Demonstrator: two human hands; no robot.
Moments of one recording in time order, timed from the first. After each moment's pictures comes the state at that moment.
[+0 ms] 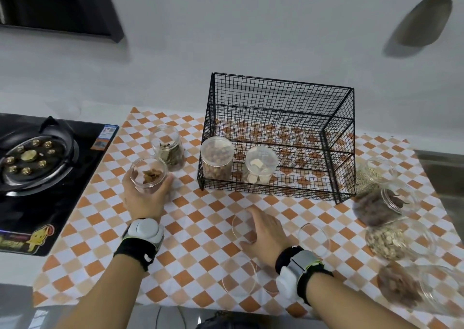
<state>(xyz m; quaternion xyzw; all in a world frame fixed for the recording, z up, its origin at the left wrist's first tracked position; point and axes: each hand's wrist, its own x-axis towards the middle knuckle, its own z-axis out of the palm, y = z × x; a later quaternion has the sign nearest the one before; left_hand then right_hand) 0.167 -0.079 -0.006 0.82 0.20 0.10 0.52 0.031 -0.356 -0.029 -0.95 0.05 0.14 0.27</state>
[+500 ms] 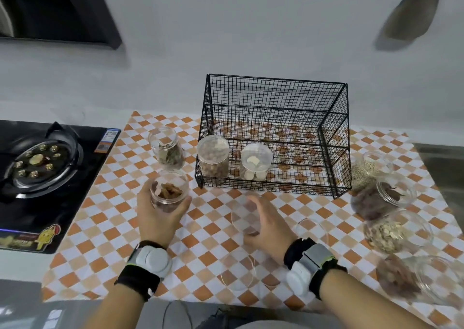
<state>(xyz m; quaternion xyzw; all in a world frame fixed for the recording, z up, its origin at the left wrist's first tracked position) 0.104 -0.104 0.015 0.85 0.05 0.09 0.52 0.023 -0.368 0.003 -0.92 0.01 0.10 0.37</state>
